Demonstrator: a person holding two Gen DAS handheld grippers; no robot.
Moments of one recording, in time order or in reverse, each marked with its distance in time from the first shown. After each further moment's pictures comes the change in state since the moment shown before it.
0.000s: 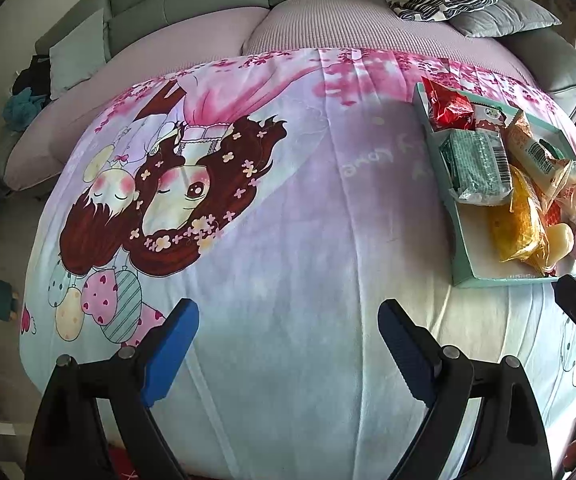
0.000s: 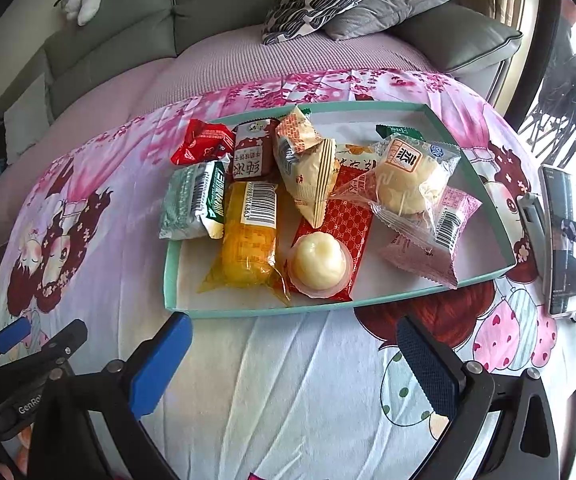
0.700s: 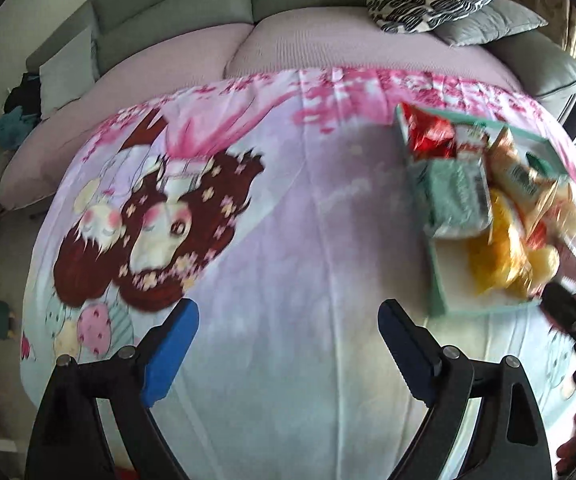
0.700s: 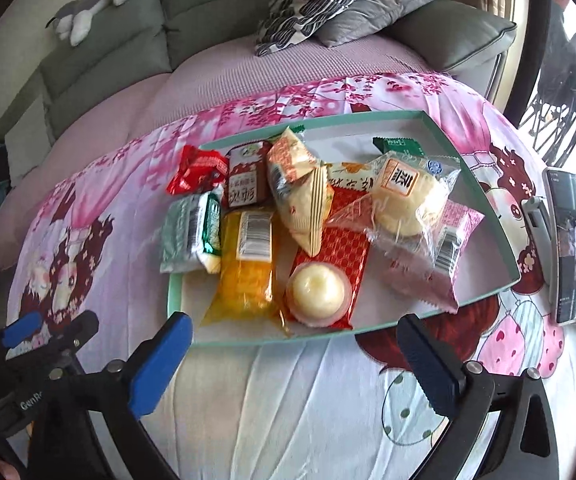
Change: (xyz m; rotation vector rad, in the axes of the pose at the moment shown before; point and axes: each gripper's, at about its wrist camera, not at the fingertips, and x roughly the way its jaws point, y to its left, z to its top) left arm -0.006 -0.014 0.020 0.035 -0.039 -0.023; right arm 0.001 -0.008 0.014 0.044 -0.017 0.035
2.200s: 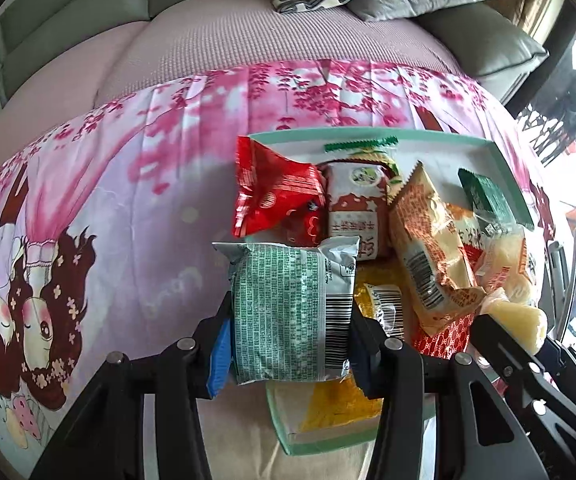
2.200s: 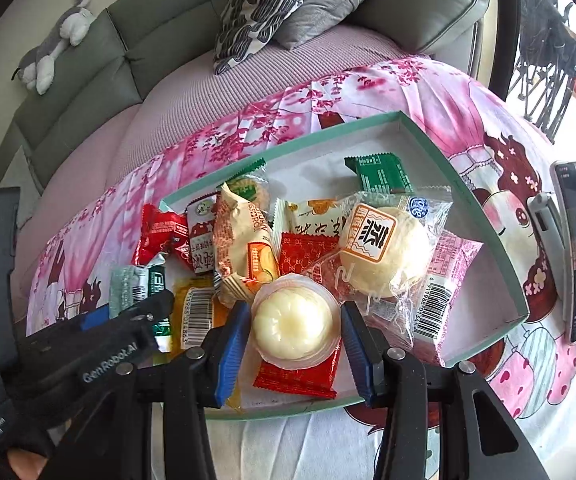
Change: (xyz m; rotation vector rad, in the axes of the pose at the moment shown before) left arm 0.042 -0.107 0.091 0.135 0.084 -0.247; right arm 0.029 -0.043 0.051 0.171 0.011 0.046
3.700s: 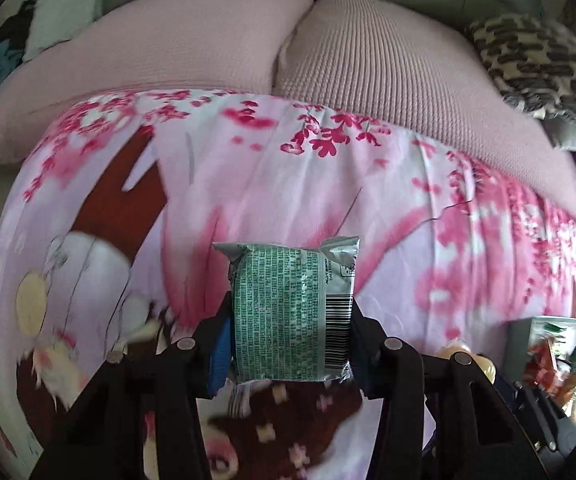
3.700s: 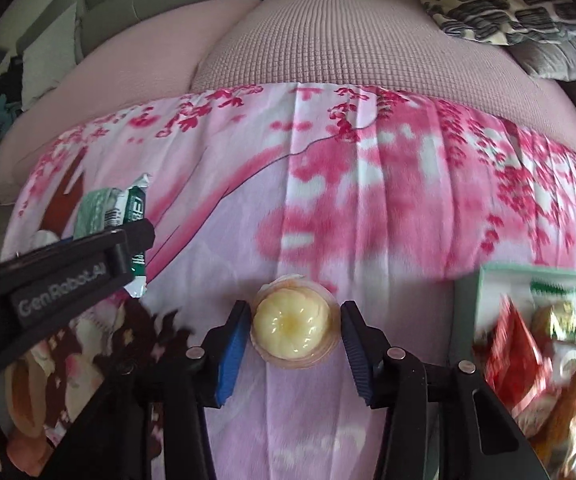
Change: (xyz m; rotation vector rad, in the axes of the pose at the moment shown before) left arm 0.023 0.245 0.071 -0.383 -0.015 0.118; right arm 0.142 0.239 0.040 -0.389 0.181 0.014
